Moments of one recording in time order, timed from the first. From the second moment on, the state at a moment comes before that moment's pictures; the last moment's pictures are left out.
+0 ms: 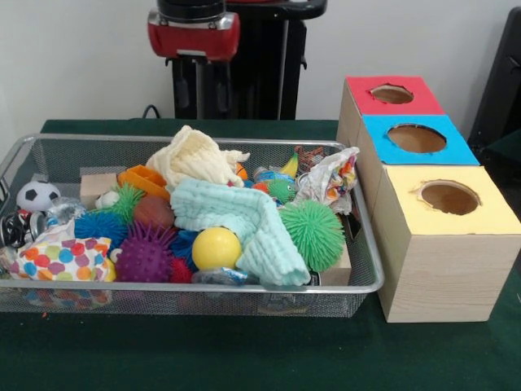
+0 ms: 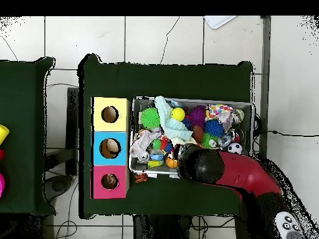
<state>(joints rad) -0.60 -0.88 0.24 1.90 -0.24 0.59 1.72</state>
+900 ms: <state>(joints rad) -0.48 -0.73 0.23 2.09 -0.21 0.26 1.72</state>
